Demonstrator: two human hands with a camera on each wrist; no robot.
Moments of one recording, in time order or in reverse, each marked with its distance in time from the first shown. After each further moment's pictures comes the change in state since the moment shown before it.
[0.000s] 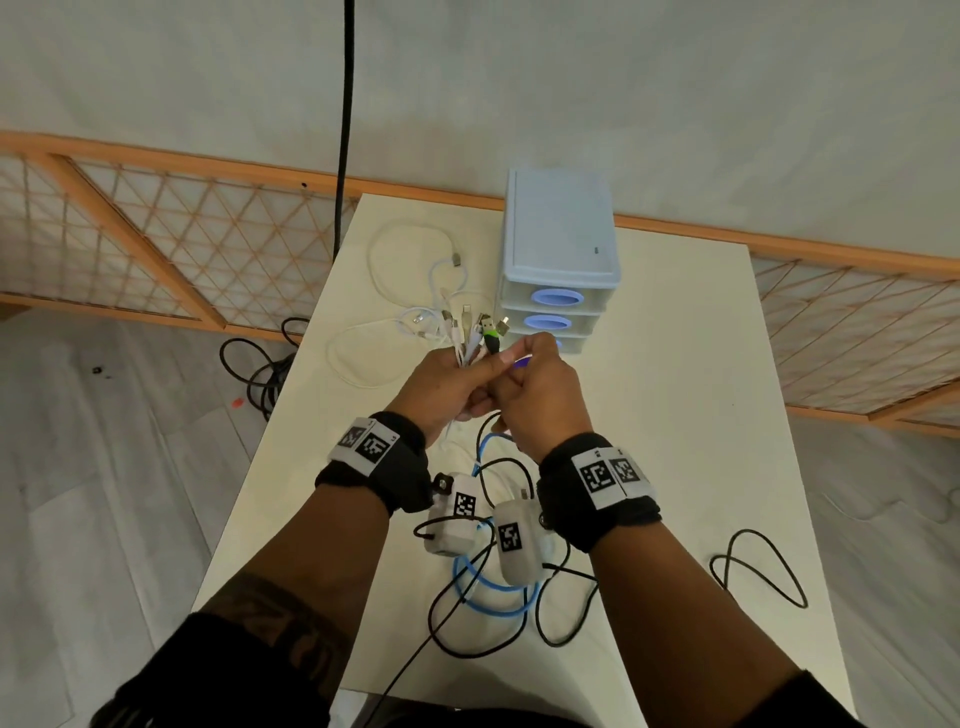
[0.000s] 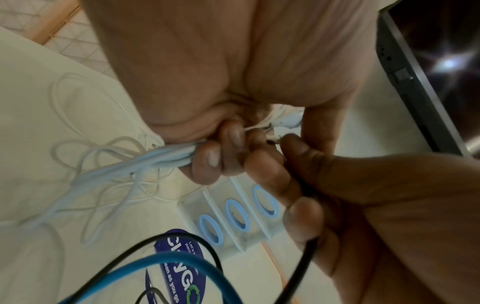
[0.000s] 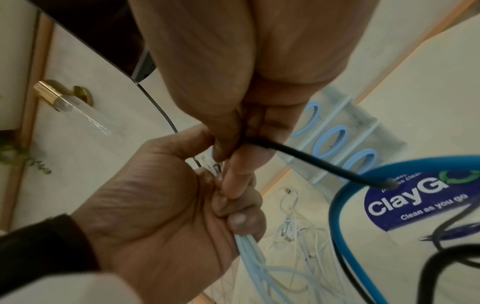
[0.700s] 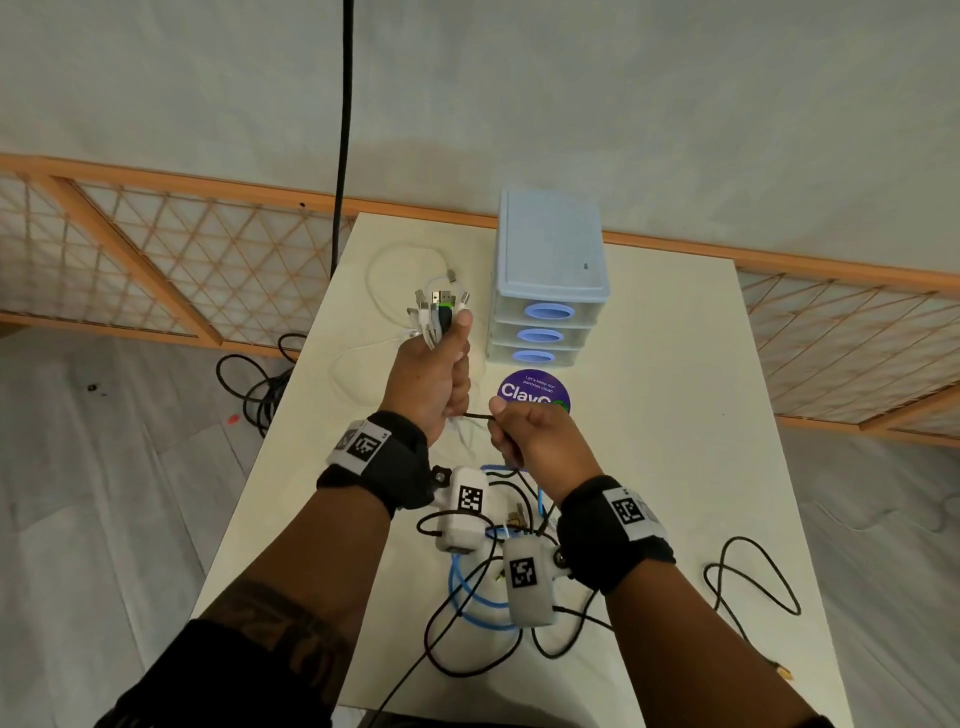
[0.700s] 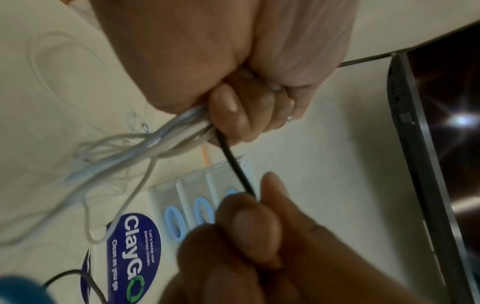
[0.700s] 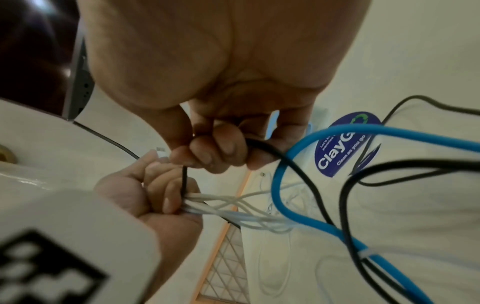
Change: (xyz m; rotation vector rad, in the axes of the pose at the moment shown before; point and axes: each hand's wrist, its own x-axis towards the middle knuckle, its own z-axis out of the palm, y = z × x) left_hand 0.000 0.024 0.005 -0.263 0.227 0.011; right_hand -0.021 0.029 -0.008 0.206 -0.200 0.053
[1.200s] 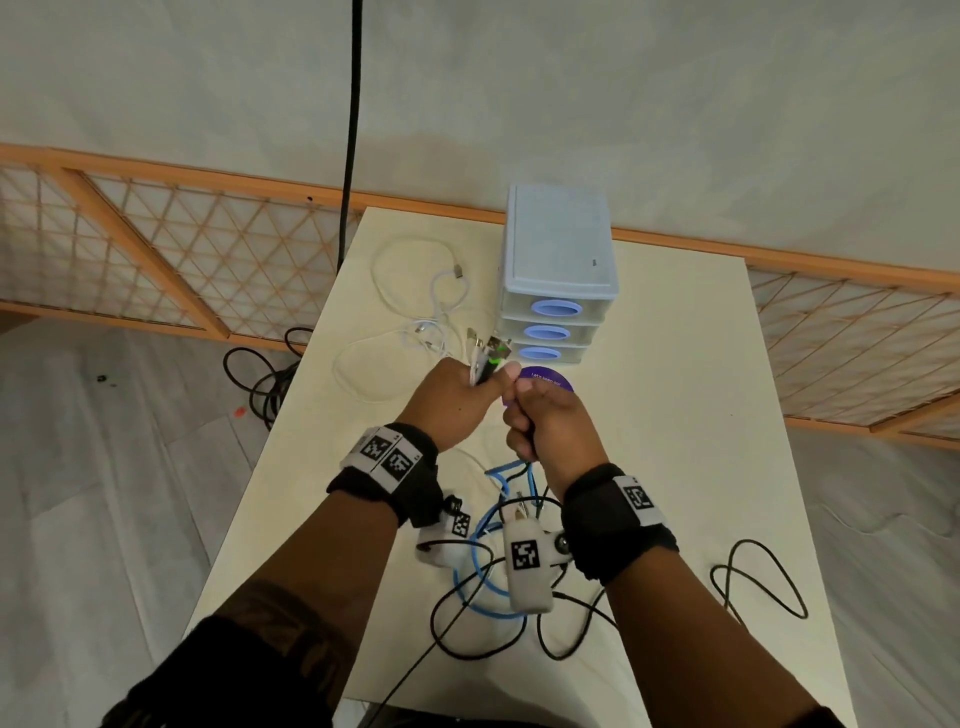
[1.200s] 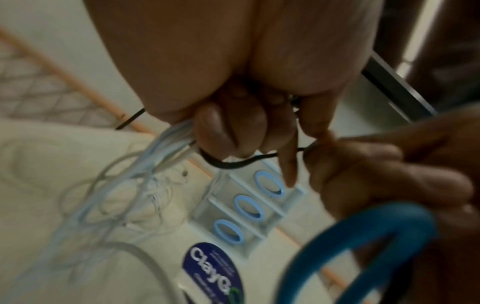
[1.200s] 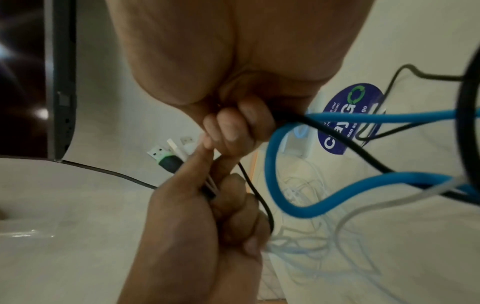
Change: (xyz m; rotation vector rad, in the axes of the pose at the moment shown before) left_hand -0.005 -0.018 -0.002 0.759 -0.122 0.098; right_hand 0.005 -0.011 0.002 0.378 0.068 0.092
